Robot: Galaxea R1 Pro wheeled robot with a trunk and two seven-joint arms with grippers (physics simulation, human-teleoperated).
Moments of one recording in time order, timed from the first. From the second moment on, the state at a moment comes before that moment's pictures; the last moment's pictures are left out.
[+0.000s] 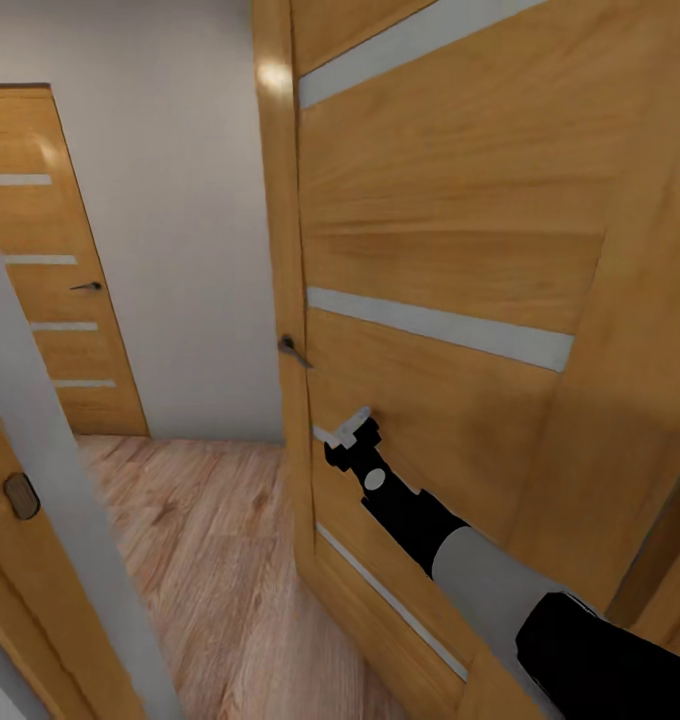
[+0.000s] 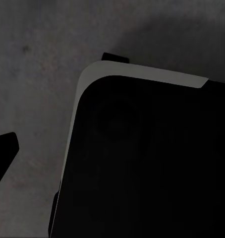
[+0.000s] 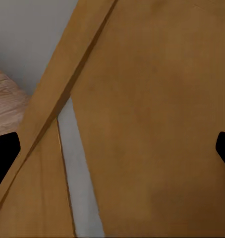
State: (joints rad) left arm 0.00 0.01 0.01 -0.08 0.22 -0.12 0.01; right arm -0.96 0.17 0.69 -0.53 0.11 0.06 -0.18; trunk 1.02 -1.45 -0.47
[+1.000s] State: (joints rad) left arm 0.00 0.01 0.01 -0.08 0.22 -0.12 0.01; right arm -0.91 0.17 0.71 -0.57 0.13 0.07 -0.19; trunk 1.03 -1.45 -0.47
